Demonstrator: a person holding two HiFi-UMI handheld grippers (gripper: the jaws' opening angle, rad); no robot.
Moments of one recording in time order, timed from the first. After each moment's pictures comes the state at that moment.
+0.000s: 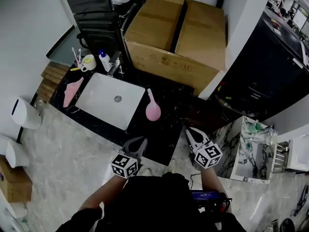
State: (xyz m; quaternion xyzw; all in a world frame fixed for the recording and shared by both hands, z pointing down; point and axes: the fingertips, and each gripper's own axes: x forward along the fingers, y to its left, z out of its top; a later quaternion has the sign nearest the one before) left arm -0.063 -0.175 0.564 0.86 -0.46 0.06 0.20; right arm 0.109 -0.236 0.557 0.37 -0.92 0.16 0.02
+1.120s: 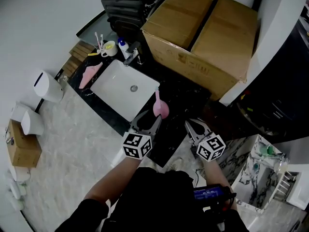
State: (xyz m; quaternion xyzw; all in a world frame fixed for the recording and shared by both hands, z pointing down) left arm -0.047 -0.278 0.526 0.77 -0.62 0.06 0.16; right arm 0.081 -0.300 0.561 0.21 -0.96 0.19 0.00
